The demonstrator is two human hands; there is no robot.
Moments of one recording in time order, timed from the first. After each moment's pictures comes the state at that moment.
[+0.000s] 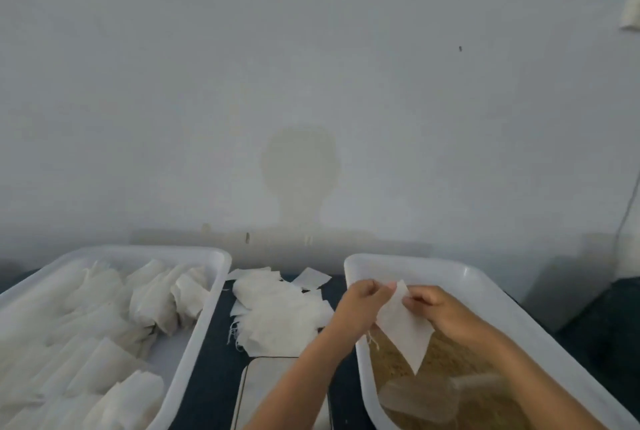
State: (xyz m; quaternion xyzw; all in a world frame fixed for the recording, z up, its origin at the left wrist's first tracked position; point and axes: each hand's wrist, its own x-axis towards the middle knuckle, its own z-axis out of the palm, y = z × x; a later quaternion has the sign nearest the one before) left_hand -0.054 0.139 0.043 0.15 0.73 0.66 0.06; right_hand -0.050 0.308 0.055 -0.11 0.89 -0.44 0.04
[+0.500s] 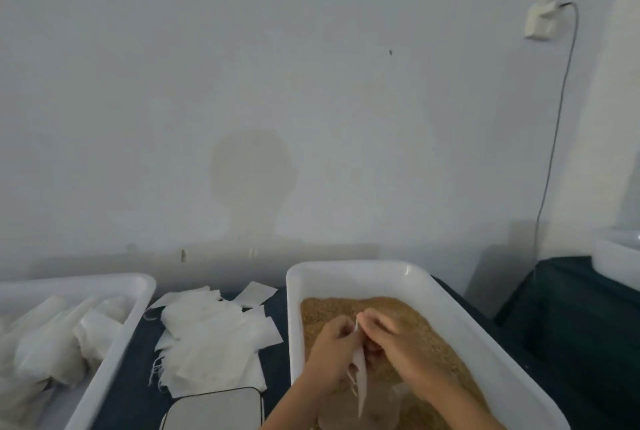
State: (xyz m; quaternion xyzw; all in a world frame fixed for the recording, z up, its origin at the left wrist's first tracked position) left_hand -0.063 0.198 0.000 0.14 0.73 0.66 0.10; right_hand -0.035 0.319 0.015 -0.04 0.79 -0.61 -0.03
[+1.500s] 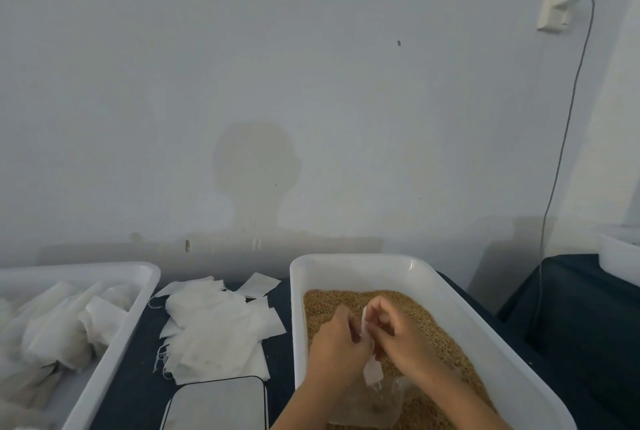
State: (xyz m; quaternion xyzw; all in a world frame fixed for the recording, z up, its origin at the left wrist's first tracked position) left_hand -0.050 0.198 -0.005 0.17 0.86 0.48 -0.06; right_hand -0.037 0.326 0.005 -0.06 0.86 -0.49 -0.11
